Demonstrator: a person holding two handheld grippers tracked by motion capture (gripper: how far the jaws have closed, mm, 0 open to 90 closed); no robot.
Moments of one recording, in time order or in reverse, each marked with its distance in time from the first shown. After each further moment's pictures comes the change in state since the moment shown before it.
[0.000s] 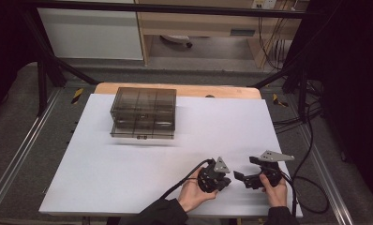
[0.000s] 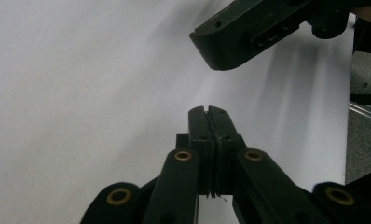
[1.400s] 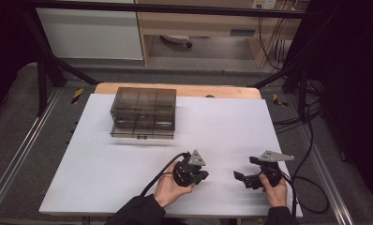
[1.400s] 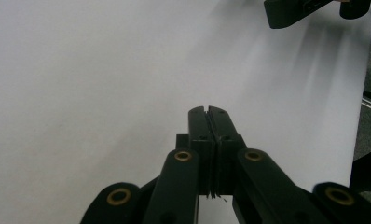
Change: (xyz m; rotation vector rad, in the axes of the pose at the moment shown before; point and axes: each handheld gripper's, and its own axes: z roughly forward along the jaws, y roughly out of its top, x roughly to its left) left arm 0.031 -0.023 -0.063 0.021 0.075 -0.036; right arm 0.000 0.000 0.000 0.006 -0.002 0.003
